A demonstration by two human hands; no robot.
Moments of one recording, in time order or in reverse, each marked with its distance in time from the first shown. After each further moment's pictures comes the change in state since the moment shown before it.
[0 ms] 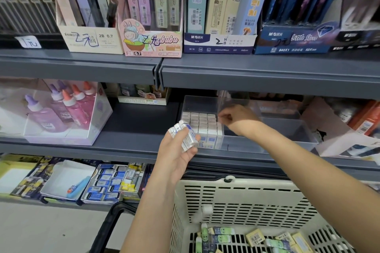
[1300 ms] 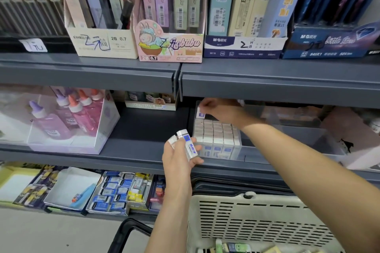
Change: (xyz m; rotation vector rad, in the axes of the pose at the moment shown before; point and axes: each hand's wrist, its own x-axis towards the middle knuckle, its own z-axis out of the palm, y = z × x) left_hand 0.009 0.000 -0.011 0.042 0.225 0.243; right_hand 0.070 -0.048 0.022 0.394 -0.024 -0.115
